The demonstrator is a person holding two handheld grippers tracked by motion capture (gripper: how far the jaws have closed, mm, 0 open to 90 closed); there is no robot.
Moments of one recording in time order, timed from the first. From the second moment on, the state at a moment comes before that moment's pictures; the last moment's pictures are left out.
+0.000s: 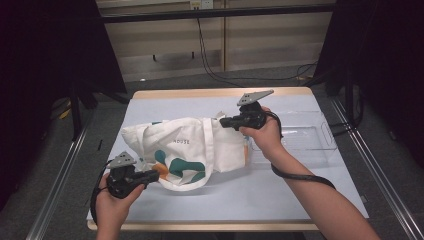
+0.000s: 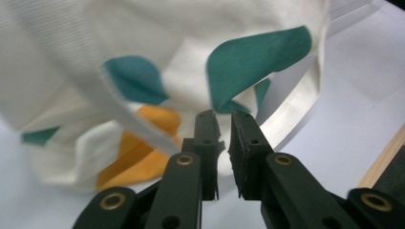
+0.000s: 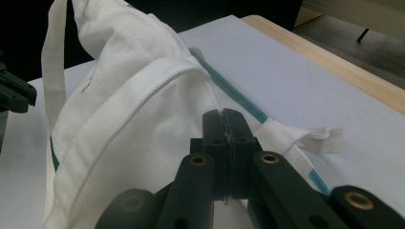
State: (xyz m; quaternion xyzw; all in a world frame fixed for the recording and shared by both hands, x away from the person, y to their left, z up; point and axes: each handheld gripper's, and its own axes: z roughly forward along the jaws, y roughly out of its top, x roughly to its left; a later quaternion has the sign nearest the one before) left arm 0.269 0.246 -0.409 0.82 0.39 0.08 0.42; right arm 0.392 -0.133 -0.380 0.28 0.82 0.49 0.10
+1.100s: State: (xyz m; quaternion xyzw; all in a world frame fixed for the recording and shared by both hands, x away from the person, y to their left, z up) left arm 0.285 0.173 -0.415 0.84 0.34 0.05 0.43; right arm 0.382 -0.140 -0.371 0.27 0.81 0.50 0.09
